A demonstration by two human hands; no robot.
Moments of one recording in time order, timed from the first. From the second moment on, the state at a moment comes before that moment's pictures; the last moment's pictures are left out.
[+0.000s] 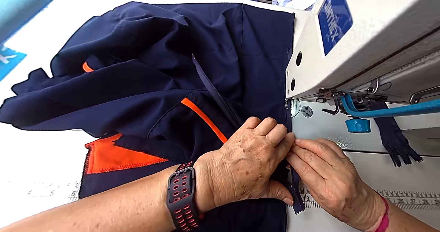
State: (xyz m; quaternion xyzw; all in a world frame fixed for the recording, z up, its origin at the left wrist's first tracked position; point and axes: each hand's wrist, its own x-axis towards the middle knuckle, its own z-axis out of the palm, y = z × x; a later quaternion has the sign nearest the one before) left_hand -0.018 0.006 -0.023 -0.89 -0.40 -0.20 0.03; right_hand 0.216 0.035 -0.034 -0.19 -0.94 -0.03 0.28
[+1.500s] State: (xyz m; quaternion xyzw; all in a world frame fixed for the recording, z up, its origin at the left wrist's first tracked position) left_hand -0.027 -0.008 -0.036 -0.89 -0.40 -0.20 0.01; right_hand 0.231 0.084 -0.039 -0.14 -0.95 0.02 0.26
